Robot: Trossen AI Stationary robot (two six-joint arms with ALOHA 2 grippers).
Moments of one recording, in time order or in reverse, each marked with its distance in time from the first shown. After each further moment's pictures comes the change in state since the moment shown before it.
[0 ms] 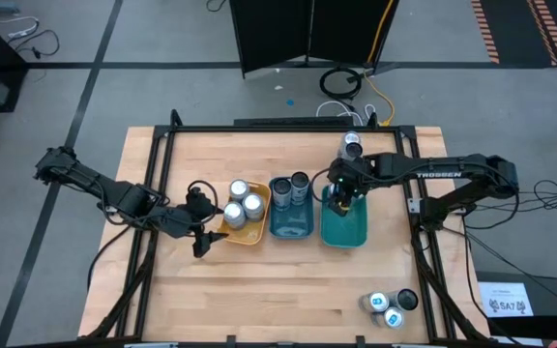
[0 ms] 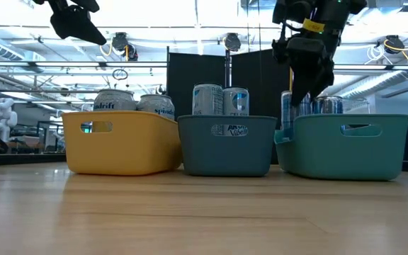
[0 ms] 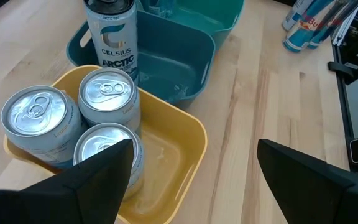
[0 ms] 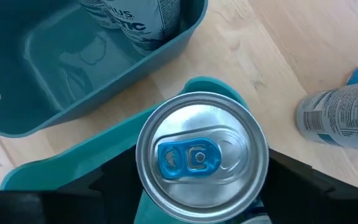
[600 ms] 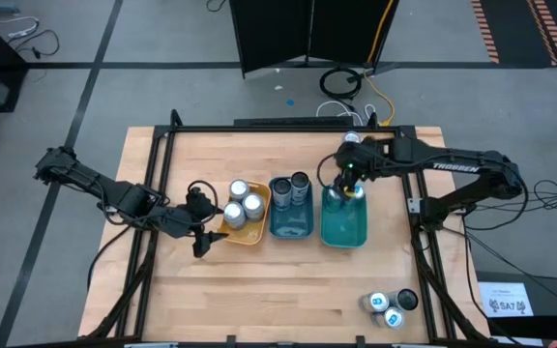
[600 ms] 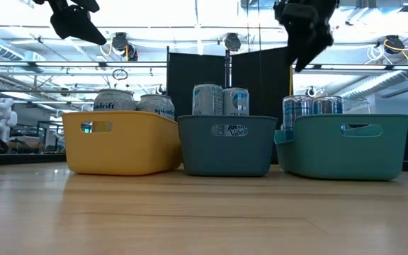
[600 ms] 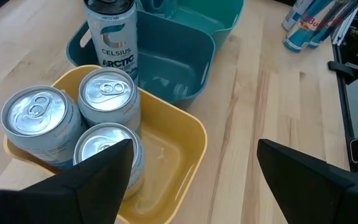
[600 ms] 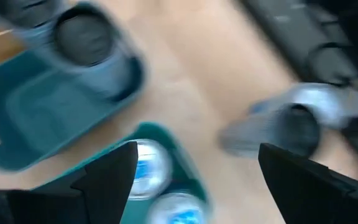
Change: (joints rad) left arm 0.000 0.000 0.000 0.000 0.000 0.001; right arm 0.000 -0.026 0.275 -0.243 0.186 -0.008
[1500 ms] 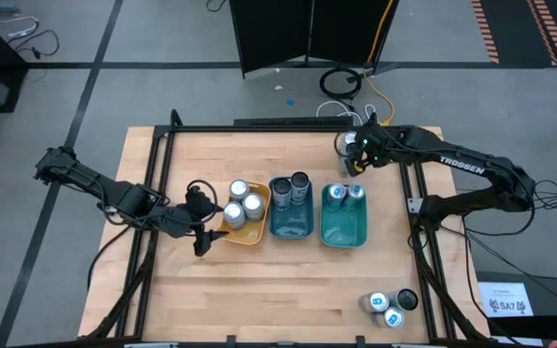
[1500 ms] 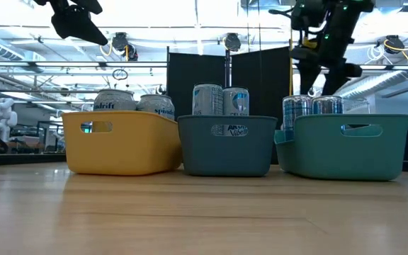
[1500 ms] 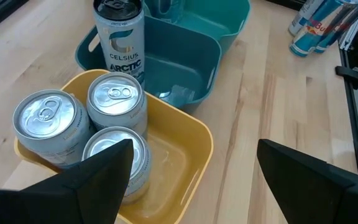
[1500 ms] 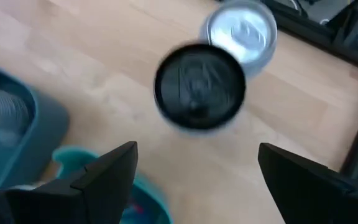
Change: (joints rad) left arm 0.000 0.000 0.000 0.000 -0.029 0.000; right arm -0.337 -0.136 -0.263 0.107 -0.085 0.173
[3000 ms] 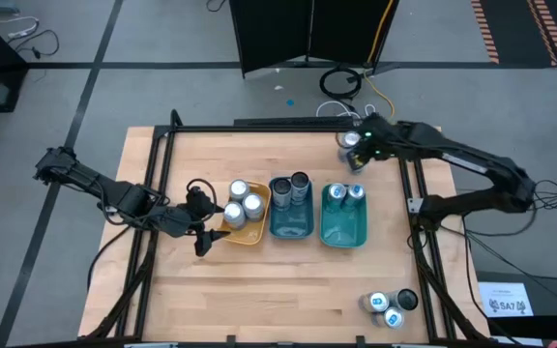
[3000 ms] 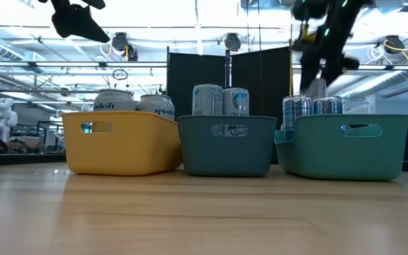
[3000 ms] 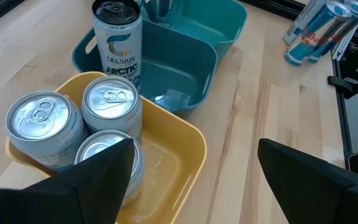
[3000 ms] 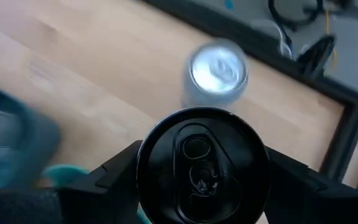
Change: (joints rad) left arm 0.000 0.000 0.000 0.026 0.003 -0.026; right arm -0.037 -0.006 0.041 0.017 0.050 -0.083
